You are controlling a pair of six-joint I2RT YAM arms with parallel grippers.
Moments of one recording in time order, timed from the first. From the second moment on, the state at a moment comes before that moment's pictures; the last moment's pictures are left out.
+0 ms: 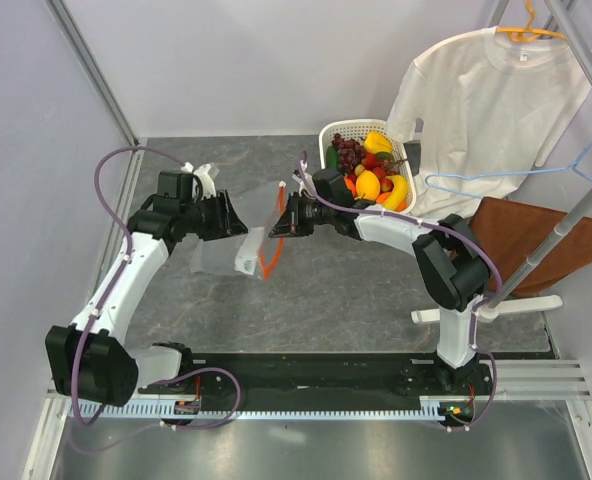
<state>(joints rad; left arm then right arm) -0.19 1.23 1.05 -0.62 0.39 -0.37 0.64 1.96 1.32 0.08 -0.61 0.78</state>
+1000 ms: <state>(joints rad) -0.43 1.26 1.25 -0.78 0.11 -0.08 0.71 1.76 1.30 0.01 -0.60 0.68</state>
